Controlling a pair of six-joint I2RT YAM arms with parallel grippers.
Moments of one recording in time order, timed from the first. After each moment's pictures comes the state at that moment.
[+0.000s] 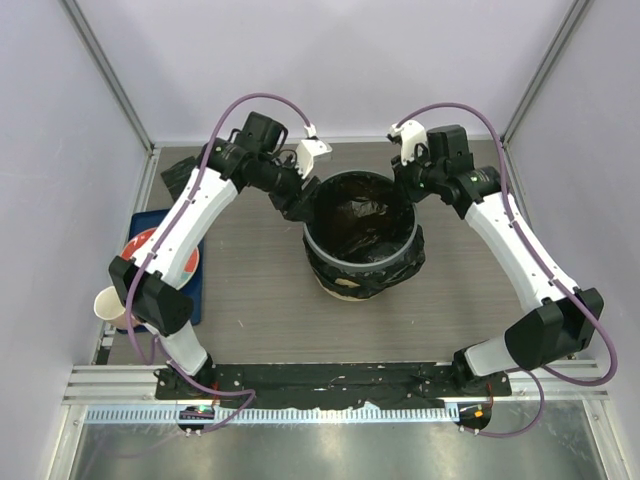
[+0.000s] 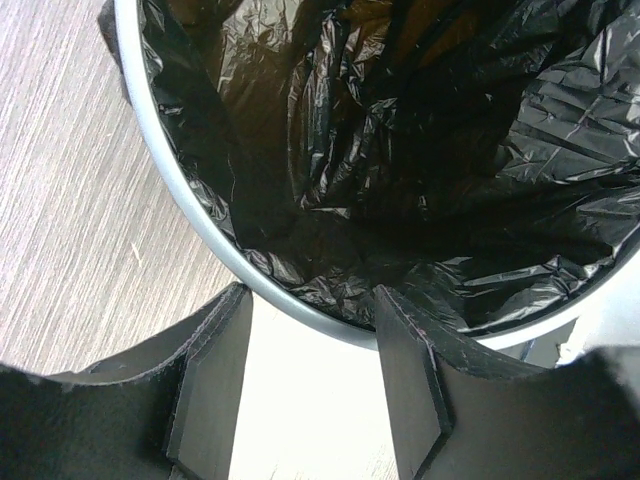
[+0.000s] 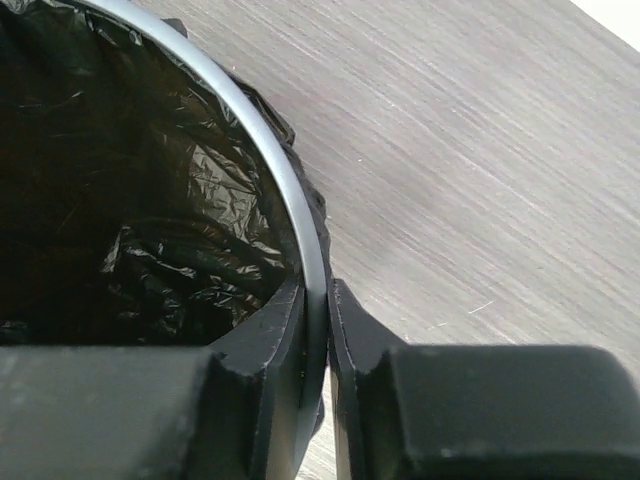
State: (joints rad) left arm -0.50 1.72 1.90 -1.13 0.55 0.40; right arm 0.32 1.44 1.47 -0.69 -0.19 -0.24
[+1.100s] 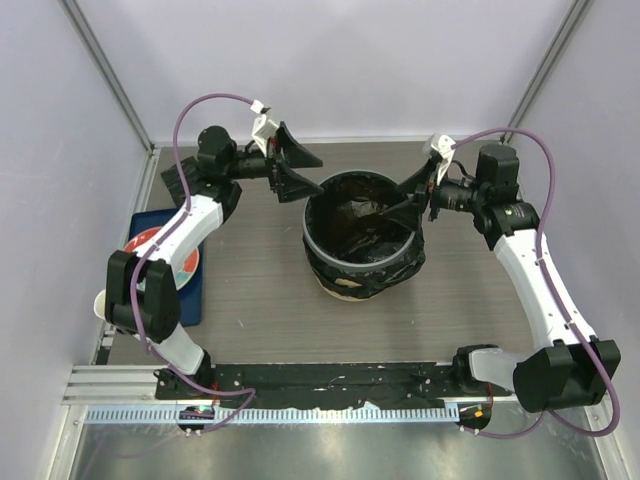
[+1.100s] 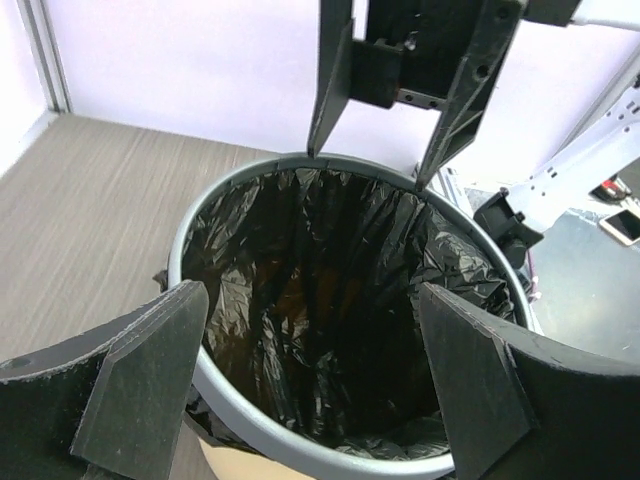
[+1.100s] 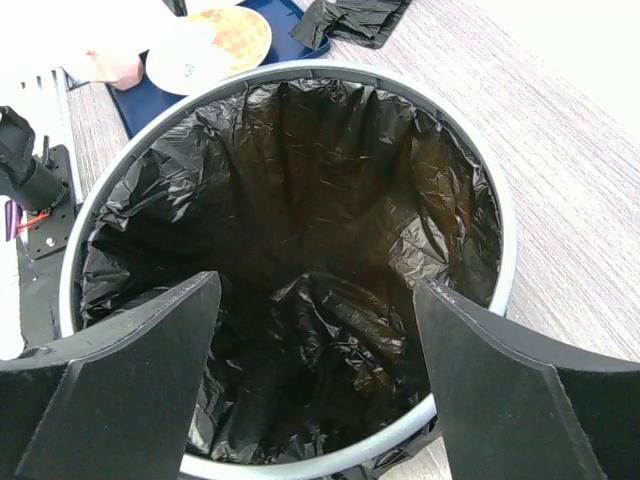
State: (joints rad) left arm -0.30 1.62 1.30 0.52 1.24 -0.40; right arm 0.10 1.19 1.18 -0.38 -1.02 -0.25
